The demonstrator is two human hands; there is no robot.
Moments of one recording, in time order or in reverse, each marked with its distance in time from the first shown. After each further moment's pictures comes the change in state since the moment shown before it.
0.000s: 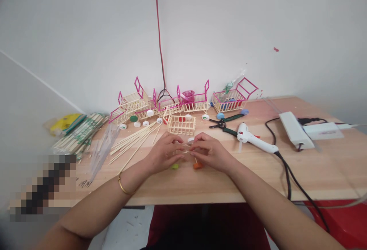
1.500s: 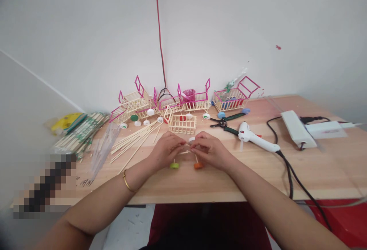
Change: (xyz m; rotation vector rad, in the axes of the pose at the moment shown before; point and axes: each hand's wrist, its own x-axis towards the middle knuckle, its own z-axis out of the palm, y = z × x) left_hand 0.004 -0.009 0.015 0.062 0.064 0.001; right_hand 0.002 -0.001 0.004 -0.054 0.035 0.001
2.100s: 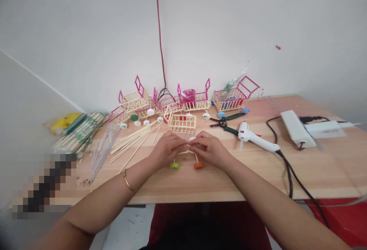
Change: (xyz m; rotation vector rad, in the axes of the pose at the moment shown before) left_hand 0.001 -0.001 0.002 0.015 -0.022 0.014; right_hand 0.002 0.006 0.006 -0.051 0.025 0.032
